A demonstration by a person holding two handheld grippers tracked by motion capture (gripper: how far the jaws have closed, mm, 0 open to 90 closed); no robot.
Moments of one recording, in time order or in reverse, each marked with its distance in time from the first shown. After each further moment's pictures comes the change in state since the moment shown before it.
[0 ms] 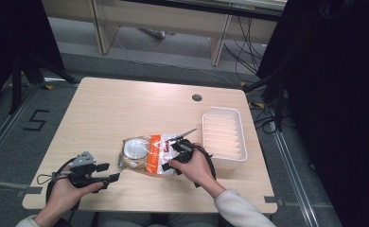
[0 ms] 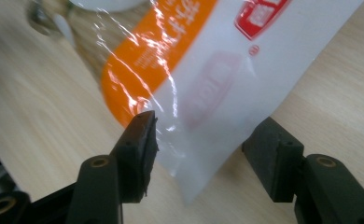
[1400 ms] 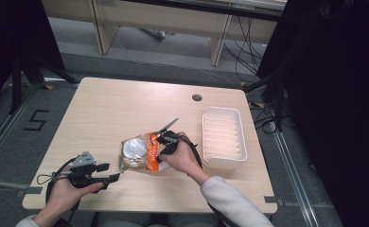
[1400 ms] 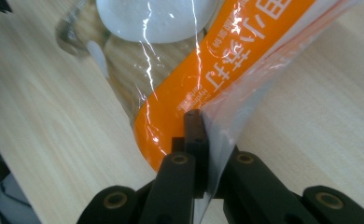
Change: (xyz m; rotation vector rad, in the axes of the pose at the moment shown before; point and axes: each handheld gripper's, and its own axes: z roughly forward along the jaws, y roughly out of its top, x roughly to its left) left arm 0.000 0.000 -0.001 0.005 -0.002 0.018; right arm 0.024 0.045 0.010 0.104 -0.022 -0.153
